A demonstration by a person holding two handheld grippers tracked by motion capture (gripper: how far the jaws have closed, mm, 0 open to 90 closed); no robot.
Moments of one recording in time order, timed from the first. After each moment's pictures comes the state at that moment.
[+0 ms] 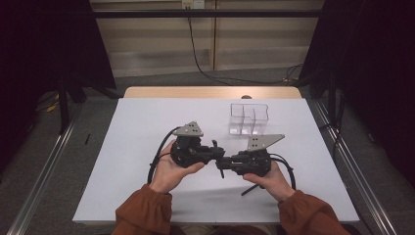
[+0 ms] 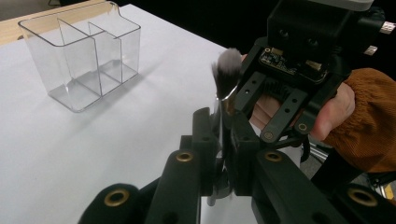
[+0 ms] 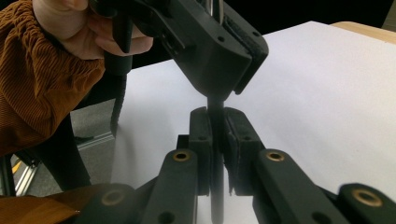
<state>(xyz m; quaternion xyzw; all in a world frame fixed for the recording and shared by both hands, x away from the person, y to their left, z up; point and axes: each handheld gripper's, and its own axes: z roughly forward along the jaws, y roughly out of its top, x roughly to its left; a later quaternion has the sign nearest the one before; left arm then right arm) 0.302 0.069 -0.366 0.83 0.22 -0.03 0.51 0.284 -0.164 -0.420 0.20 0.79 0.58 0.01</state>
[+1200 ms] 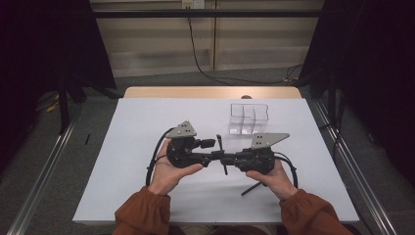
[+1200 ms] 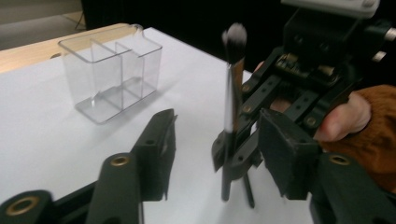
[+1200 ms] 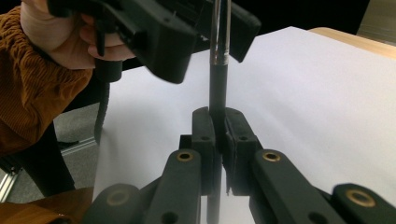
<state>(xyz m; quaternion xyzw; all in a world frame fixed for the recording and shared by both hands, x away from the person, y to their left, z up) 0.300 0.080 -0.372 0.81 0.24 0.02 0.54 0.287 -0.174 -0.417 0.22 0.79 0.58 0.04</state>
